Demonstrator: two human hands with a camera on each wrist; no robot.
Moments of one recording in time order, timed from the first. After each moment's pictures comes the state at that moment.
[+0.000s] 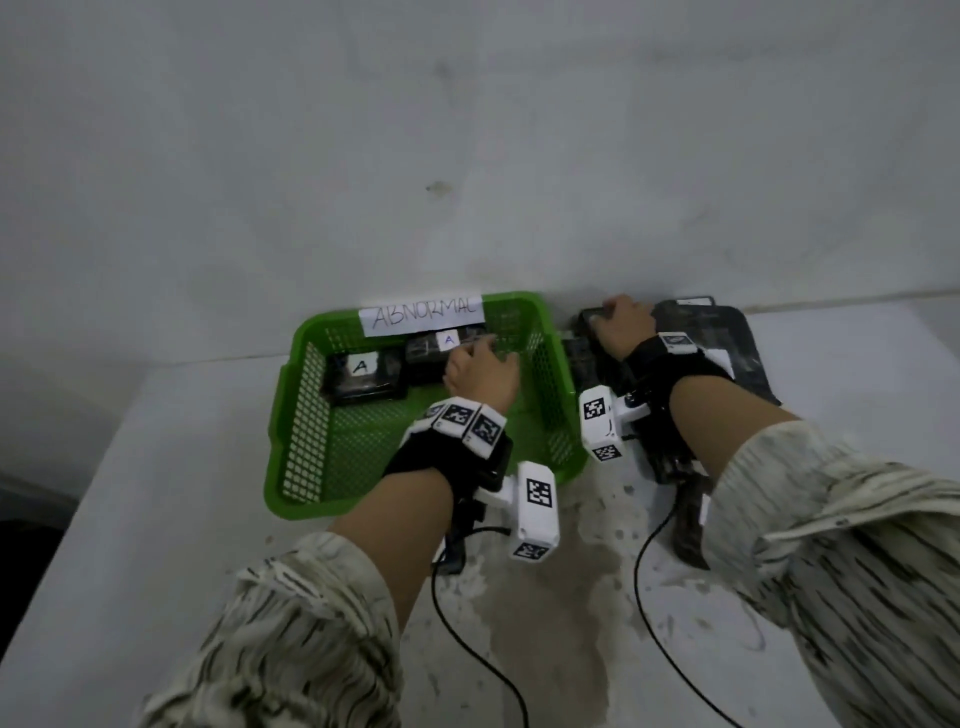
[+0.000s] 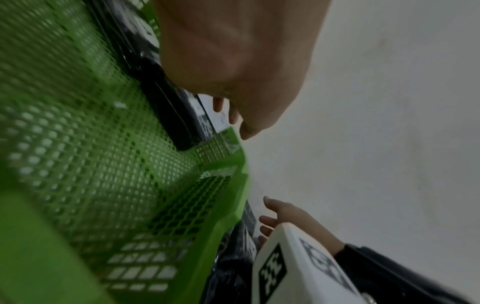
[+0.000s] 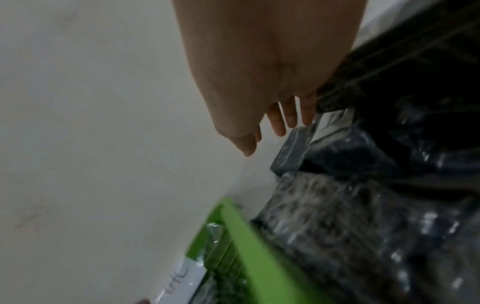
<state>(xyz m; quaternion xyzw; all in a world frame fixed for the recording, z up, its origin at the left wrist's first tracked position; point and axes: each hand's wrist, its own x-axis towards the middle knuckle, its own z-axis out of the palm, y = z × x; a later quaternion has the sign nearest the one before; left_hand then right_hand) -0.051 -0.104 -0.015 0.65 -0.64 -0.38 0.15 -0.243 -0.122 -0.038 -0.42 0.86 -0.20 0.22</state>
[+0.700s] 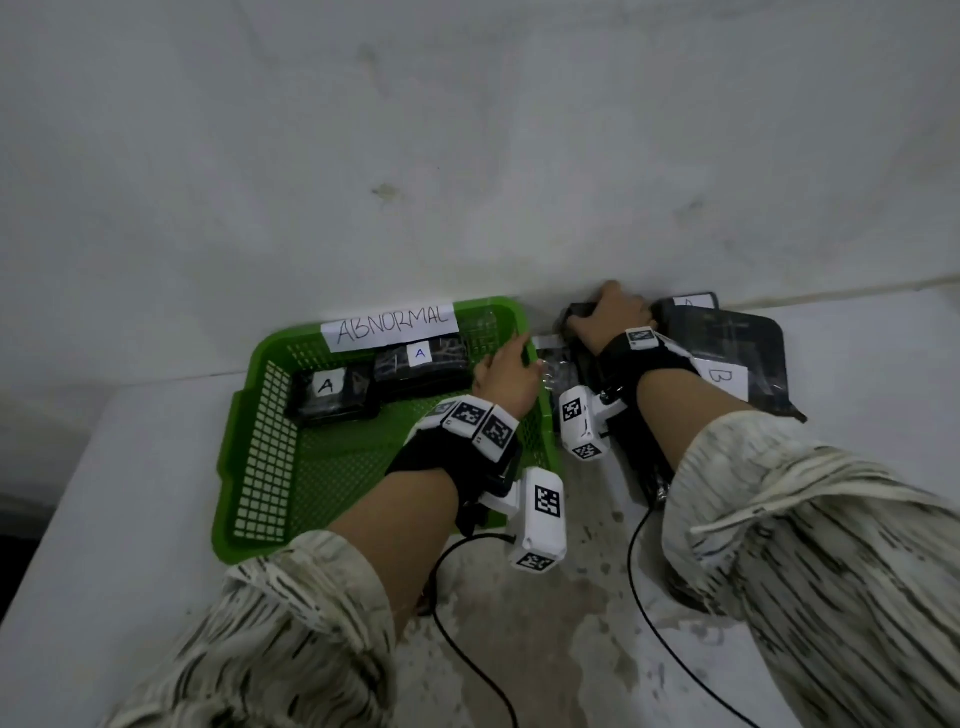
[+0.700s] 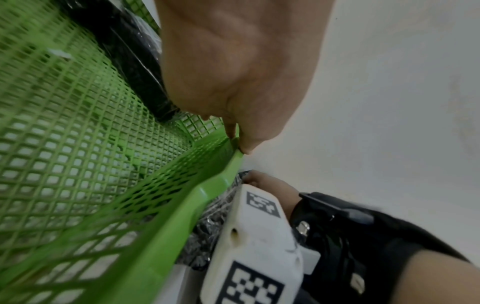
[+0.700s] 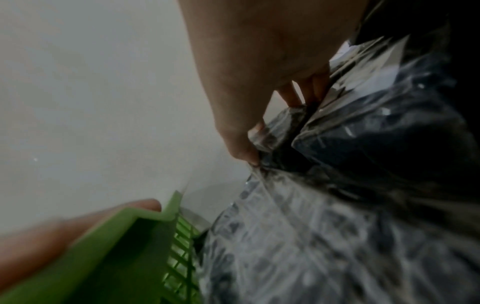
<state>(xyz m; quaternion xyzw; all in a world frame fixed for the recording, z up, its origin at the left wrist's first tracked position) -0.109 -0.120 -0.027 0.58 -0.68 -0.45 0.08 -0.269 -0.151 -0.060 -0.40 0.87 -0.18 0.21</state>
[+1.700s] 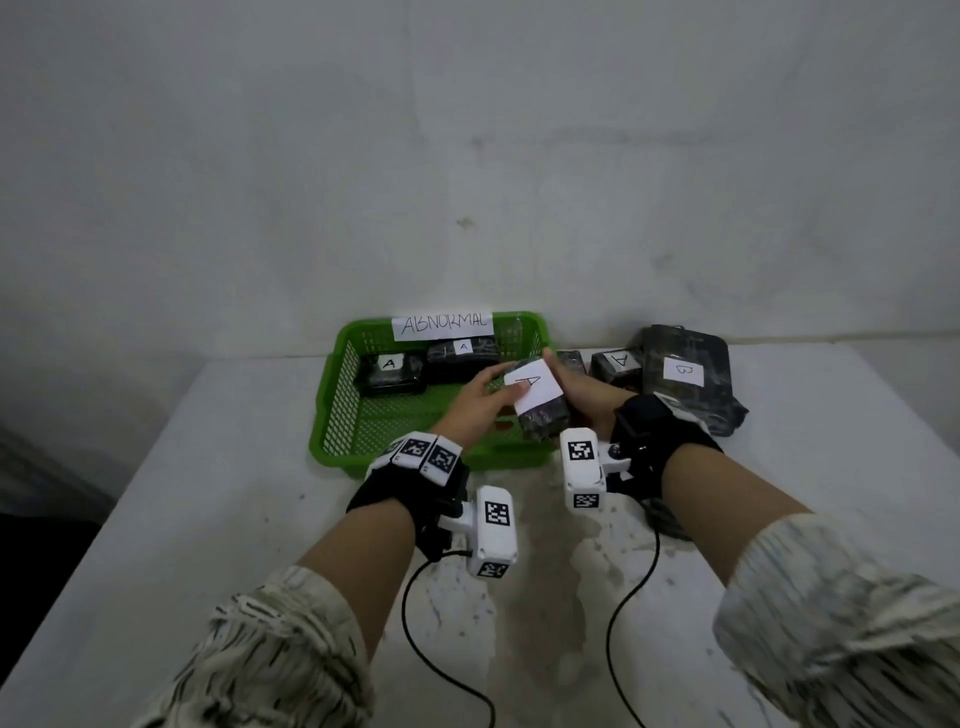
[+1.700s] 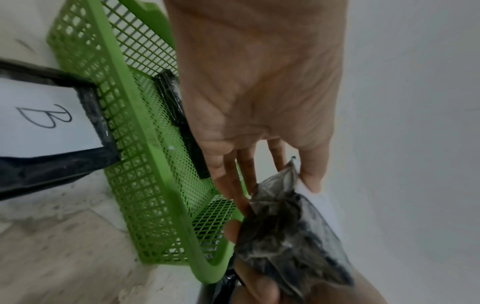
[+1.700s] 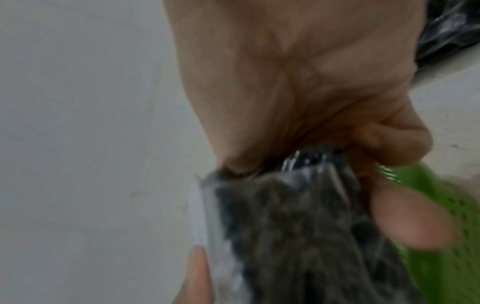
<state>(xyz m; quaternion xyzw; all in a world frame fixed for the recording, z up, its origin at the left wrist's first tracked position) 0.009 -0.013 0.019 0.45 -0.53 -0.66 0.29 -0.148 0.000 0.013 -0.37 0.60 -0.31 0.63</state>
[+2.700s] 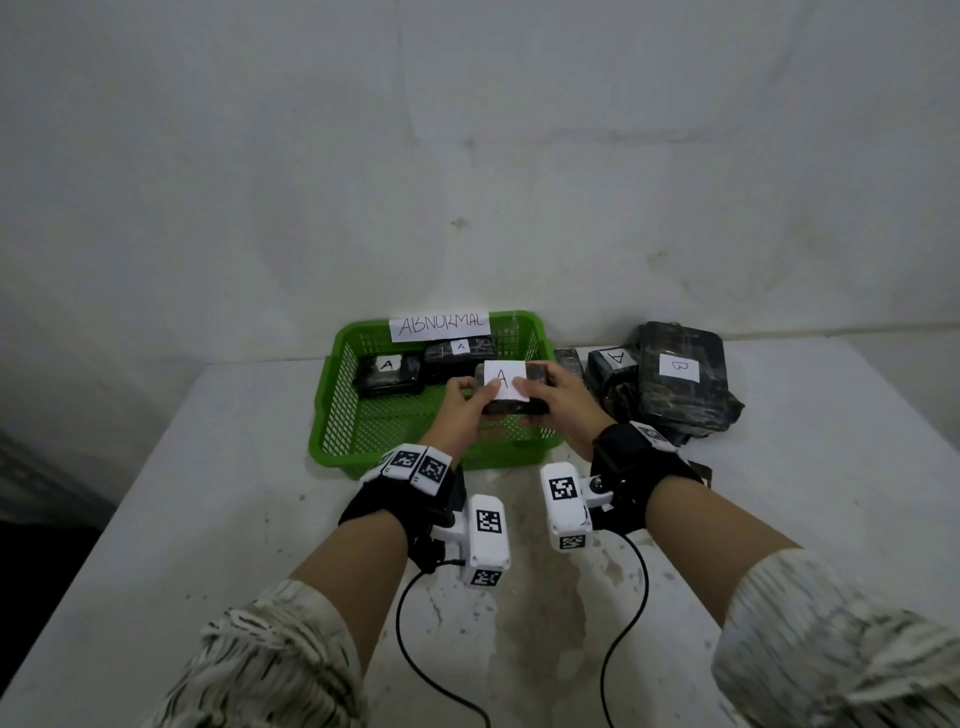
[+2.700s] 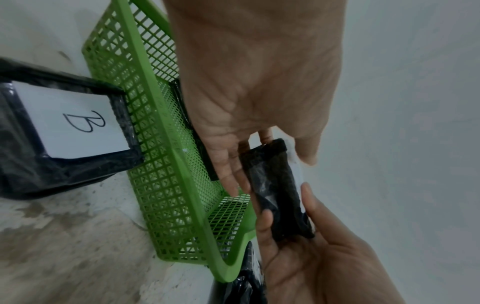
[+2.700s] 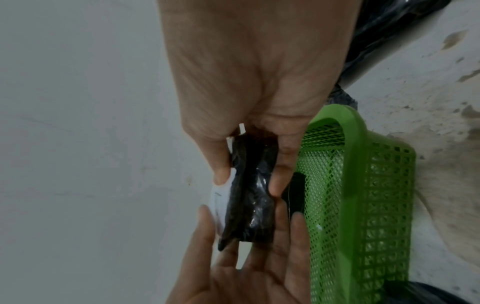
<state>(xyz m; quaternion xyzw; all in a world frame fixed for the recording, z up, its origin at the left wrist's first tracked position) 0.016 -0.012 0.008 0.48 -0.43 -0.68 0.35 -0.120 0.018 0.004 -0.37 0.54 -0.52 0.55</state>
